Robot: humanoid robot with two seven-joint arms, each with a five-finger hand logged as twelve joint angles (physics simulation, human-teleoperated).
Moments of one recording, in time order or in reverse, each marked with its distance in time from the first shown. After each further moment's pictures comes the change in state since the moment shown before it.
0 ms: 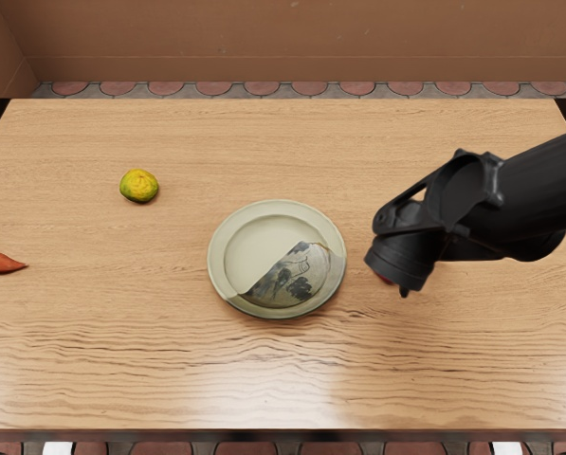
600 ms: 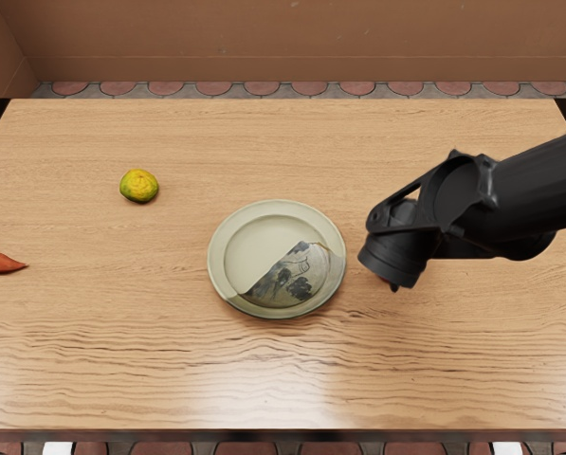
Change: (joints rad) left arm 0.000 0.000 0.000 0.000 0.000 0.000 0.000; right arm -0.042 0.000 0.031 -0.046 -0.039 0.000 0.000
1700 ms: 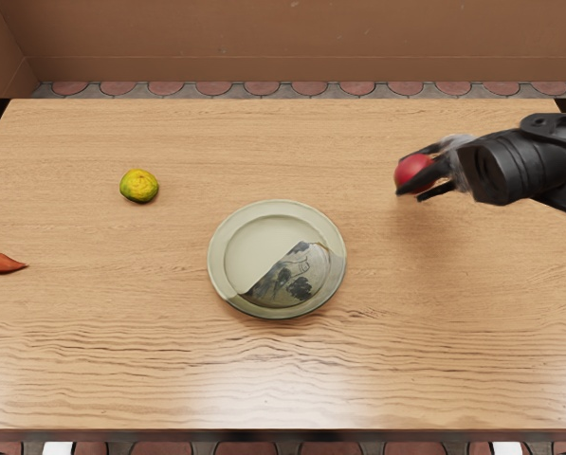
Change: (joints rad) left arm 0.000 0.000 0.000 0.000 0.000 0.000 0.000; right arm -0.416 -0.610 0.811 -0.028 -0.276 0.039 -0.003
